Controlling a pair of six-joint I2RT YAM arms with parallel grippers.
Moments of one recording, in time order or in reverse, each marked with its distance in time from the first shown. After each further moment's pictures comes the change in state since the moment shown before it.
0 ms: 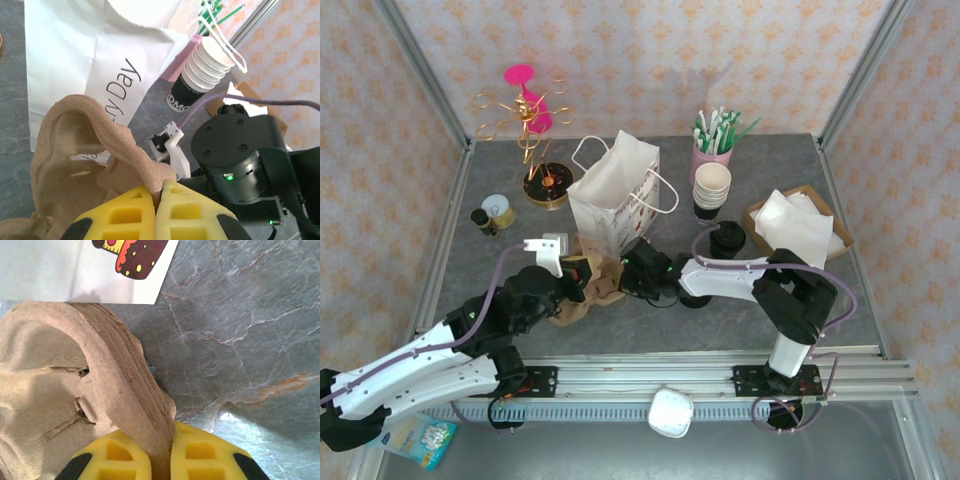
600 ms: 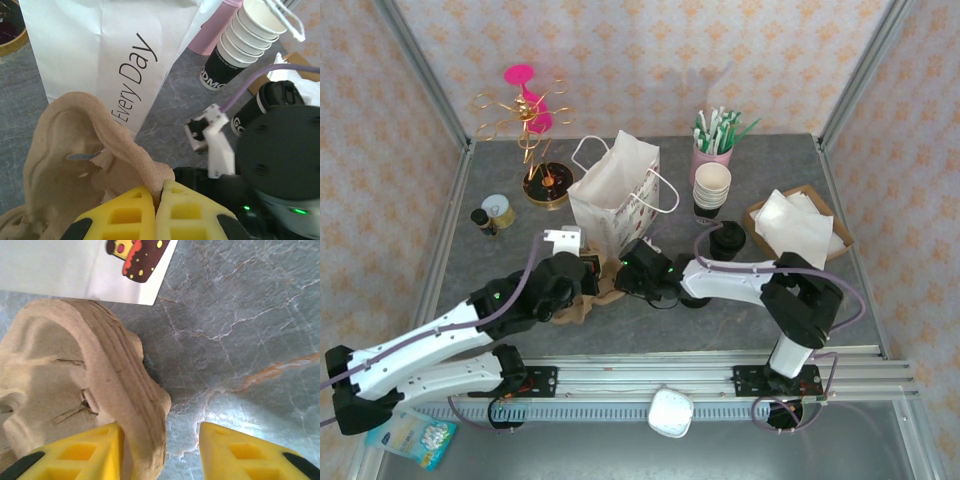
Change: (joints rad) left arm 0.000 0.239 0.137 -0.140 -0.046 -0.026; right arm 0.024 -0.060 0.003 -0.065 0.068 0.010
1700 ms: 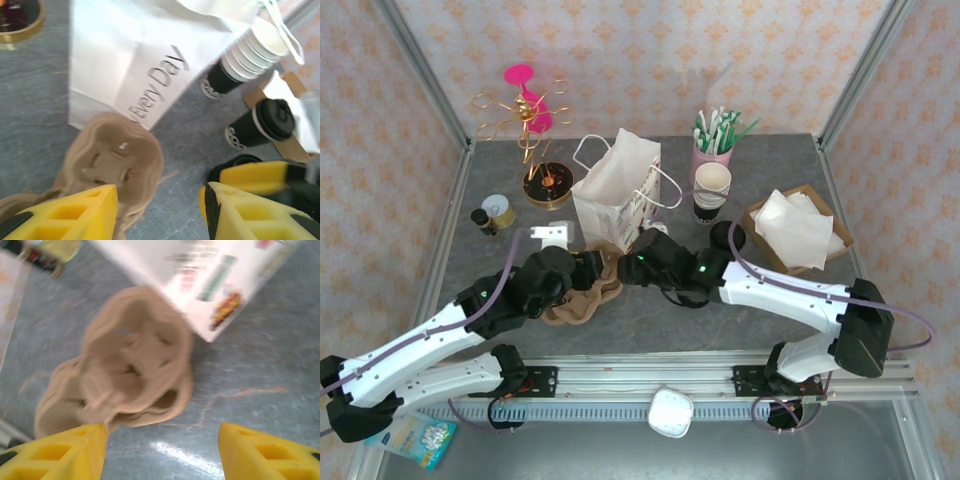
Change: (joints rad) left arm 0.065 -0.054 0.051 -0.103 0.042 -0.106; right arm 0.095 -0.257 0.161 -0.249 0.162 -0.358
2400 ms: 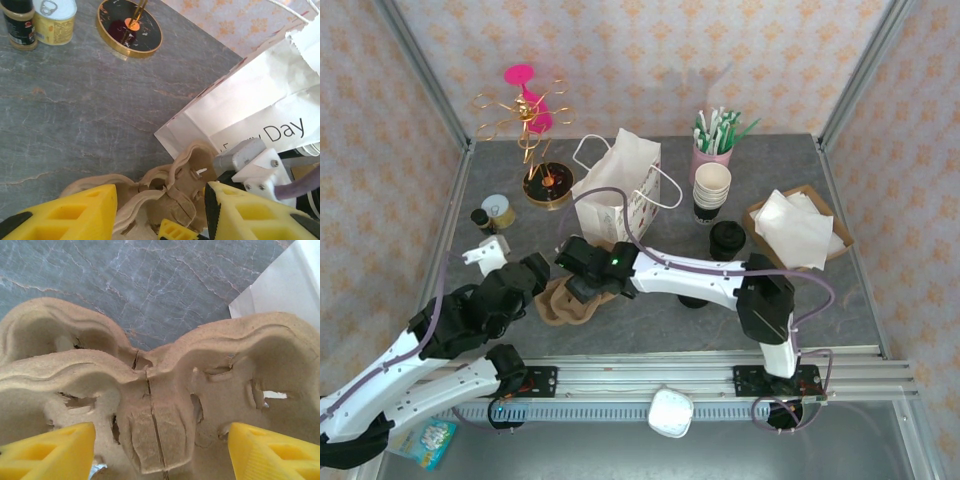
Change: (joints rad) left arm 0.056 -0.224 0.002 -0.346 -0.215 -0.313; right arm 0.104 0.524 0.484 -0.221 0.080 -0.526
